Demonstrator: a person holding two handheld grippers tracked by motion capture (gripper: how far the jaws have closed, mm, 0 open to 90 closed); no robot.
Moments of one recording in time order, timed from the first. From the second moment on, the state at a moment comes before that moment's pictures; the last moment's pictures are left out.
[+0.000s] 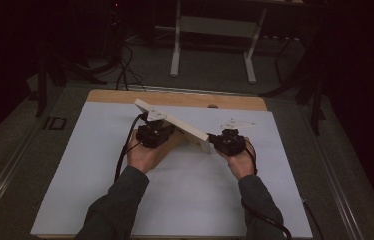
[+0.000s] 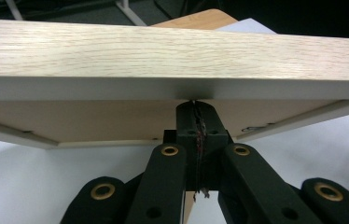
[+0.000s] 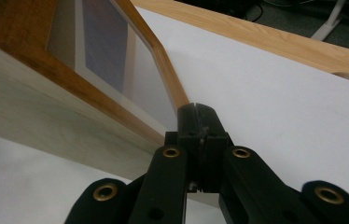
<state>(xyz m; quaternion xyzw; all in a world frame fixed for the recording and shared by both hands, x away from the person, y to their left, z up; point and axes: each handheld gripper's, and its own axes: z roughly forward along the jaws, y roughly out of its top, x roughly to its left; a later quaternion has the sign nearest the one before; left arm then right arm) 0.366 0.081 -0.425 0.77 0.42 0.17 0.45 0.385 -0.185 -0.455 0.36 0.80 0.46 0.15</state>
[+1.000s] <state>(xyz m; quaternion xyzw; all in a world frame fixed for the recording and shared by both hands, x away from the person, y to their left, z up) 0.356 0.063 -0.429 0.78 0.40 0.16 0.45 0.372 -0.184 -0.456 0.35 0.80 0.47 0.14</state>
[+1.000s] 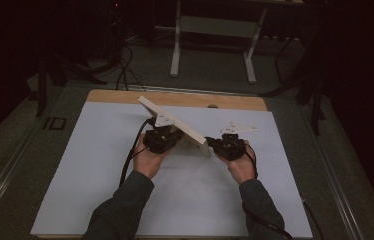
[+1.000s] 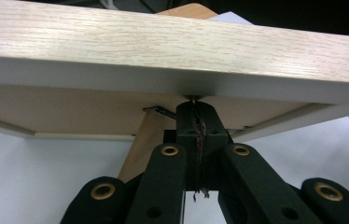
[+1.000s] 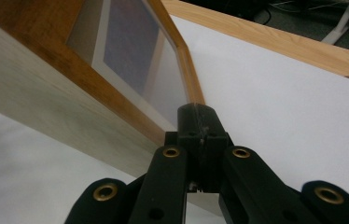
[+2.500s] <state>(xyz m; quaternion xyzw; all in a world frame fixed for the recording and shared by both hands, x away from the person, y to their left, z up) 0.368 0.076 -0.431 0.78 0.39 0.15 0.46 0.355 -0.163 -0.454 0.28 0.83 0.46 0.13</state>
